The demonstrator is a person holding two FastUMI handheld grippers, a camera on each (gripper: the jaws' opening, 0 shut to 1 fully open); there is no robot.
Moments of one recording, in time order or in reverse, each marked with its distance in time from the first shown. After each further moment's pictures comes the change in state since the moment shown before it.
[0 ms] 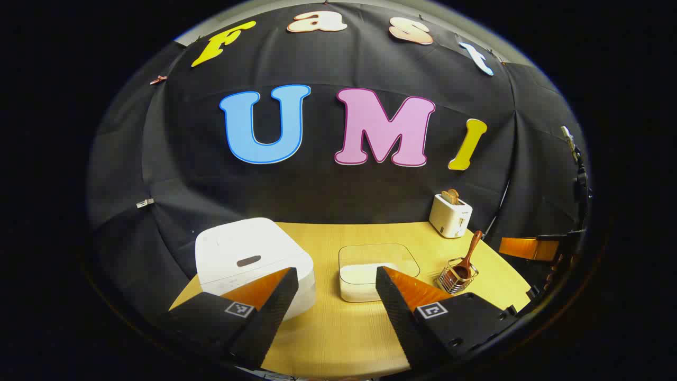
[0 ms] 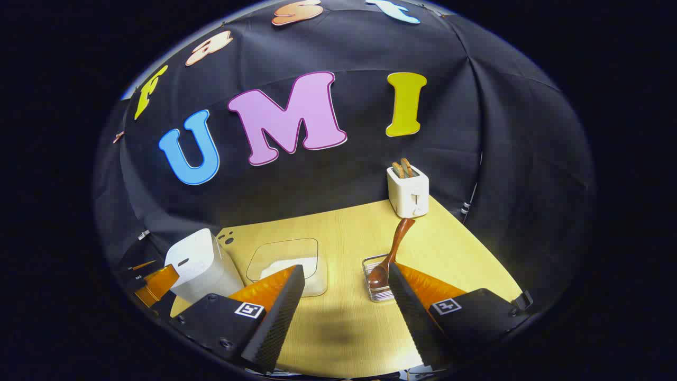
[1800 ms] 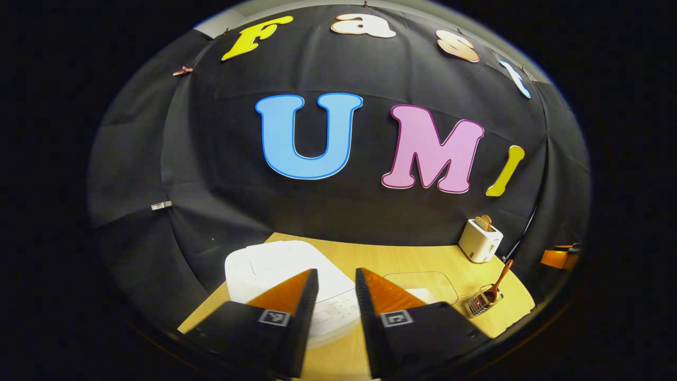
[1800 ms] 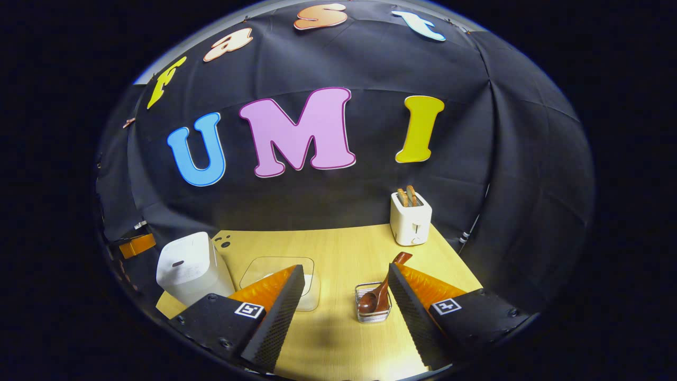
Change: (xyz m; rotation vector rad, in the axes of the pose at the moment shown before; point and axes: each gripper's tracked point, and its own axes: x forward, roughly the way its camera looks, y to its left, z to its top) left arm 0.045 0.106 0.053 -0.107 -0.053 0.095; right arm 0.010 0.004 0.046 -0.119 -0.071 0.030
